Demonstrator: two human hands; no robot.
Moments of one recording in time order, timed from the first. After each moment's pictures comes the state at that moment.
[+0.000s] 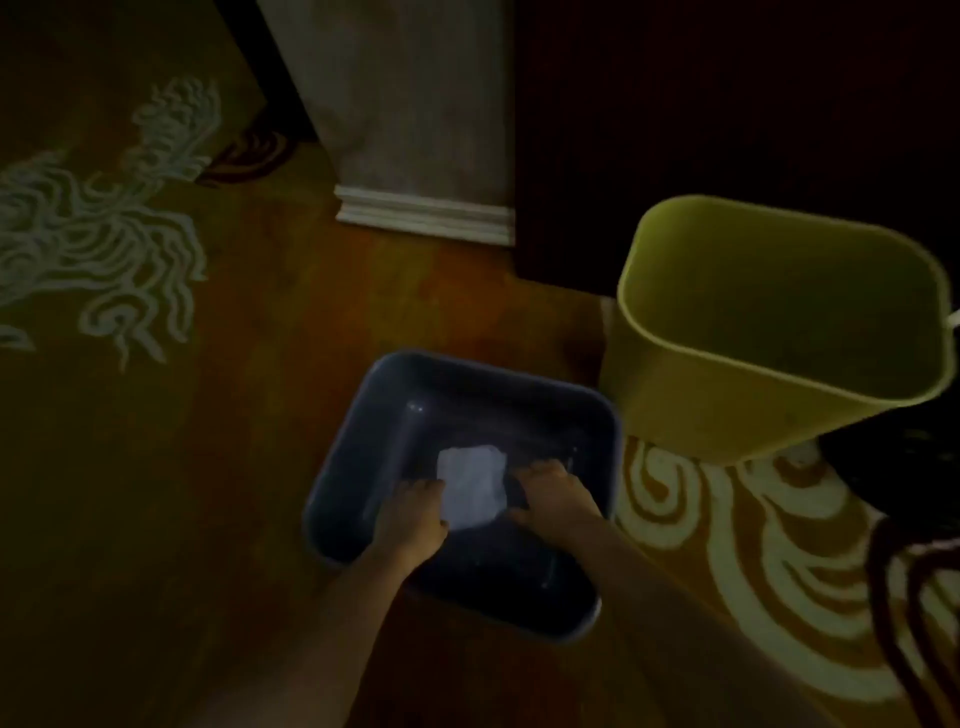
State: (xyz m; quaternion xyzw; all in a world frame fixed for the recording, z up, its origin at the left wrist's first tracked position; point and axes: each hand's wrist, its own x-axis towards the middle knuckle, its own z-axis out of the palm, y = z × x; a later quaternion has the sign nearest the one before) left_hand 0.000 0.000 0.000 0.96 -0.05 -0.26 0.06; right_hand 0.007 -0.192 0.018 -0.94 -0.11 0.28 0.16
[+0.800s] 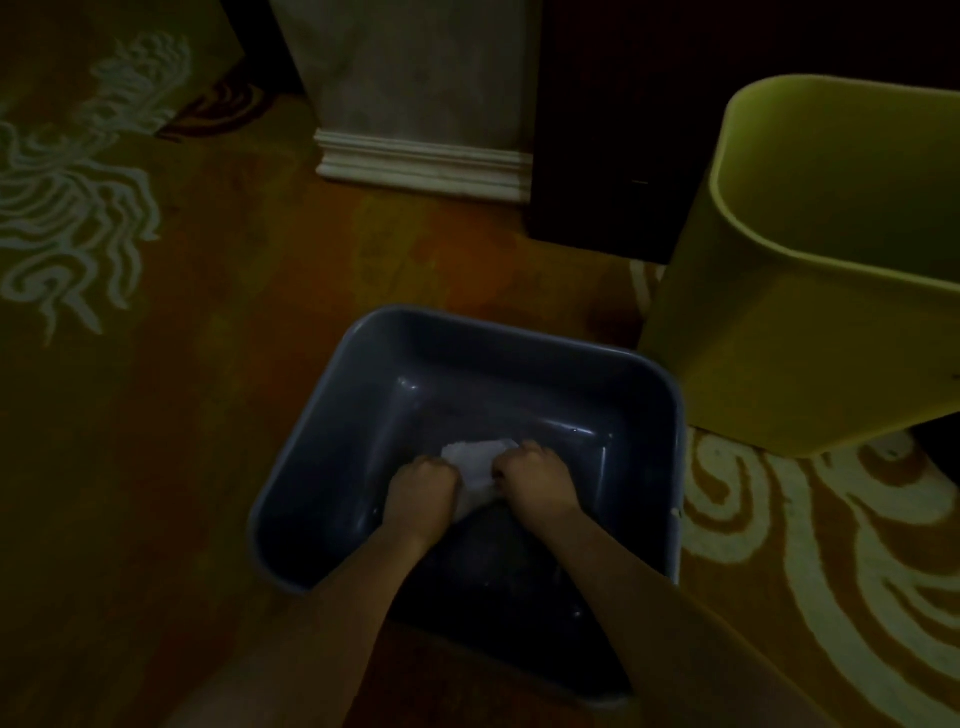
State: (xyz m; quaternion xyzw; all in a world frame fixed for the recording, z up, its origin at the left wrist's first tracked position) left_hand 0.042 0.007 -0.112 0.98 -0.13 -0.16 0.00; right_hand 0.044 -0.141 -0.115 -0.97 -0.11 0.16 0.14
